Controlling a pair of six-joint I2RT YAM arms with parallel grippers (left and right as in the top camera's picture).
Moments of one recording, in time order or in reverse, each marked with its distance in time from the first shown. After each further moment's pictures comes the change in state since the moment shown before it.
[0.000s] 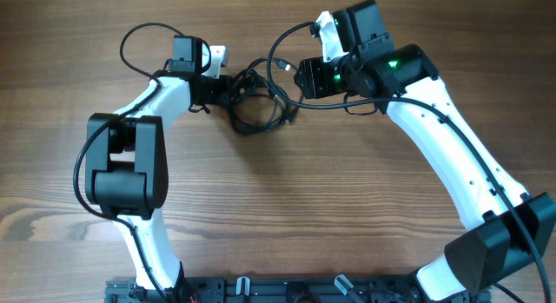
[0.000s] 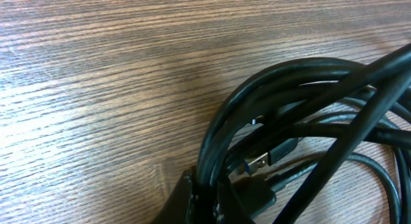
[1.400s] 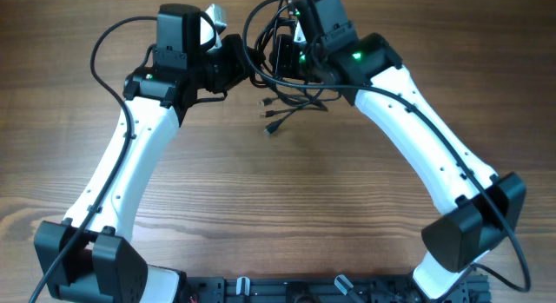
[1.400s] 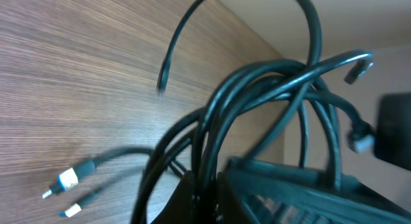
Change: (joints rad) left arm -0.123 -0.503 0.043 -0.152 0.237 -0.750; right arm 0.114 0.132 0.187 0.063 0.073 0.412
